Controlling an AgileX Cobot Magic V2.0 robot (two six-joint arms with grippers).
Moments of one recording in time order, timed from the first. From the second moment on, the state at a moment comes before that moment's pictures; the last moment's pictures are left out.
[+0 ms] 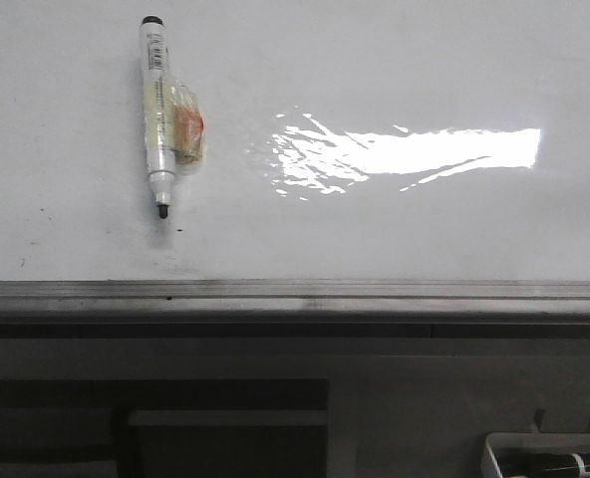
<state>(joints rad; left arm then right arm) -0.06 0.26 -0.38 -0.69 0.47 0.34 0.18 0.18 -0.32 0.18 0.31 0.00</state>
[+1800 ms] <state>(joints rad) -0.75 1.25 -0.68 -0.66 0.32 0.67 0.57 0.56 -0.53 0.21 0.52 -0.19</state>
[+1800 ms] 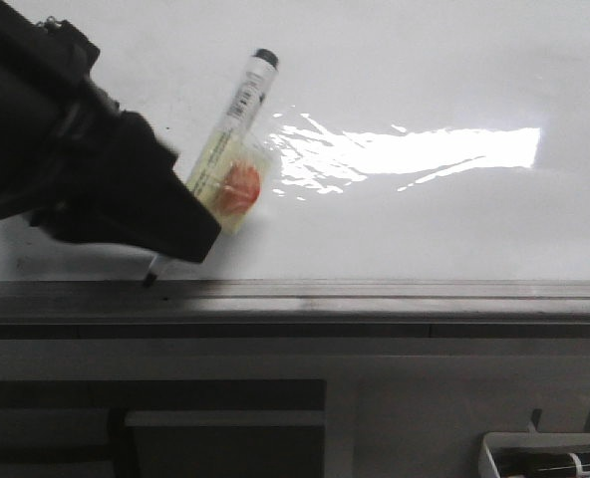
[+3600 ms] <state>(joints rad) -0.96 1.14 -0.68 -0.44 0.37 1.09 1.01 1.01 -0.58 0.22 0.12 -0.35</state>
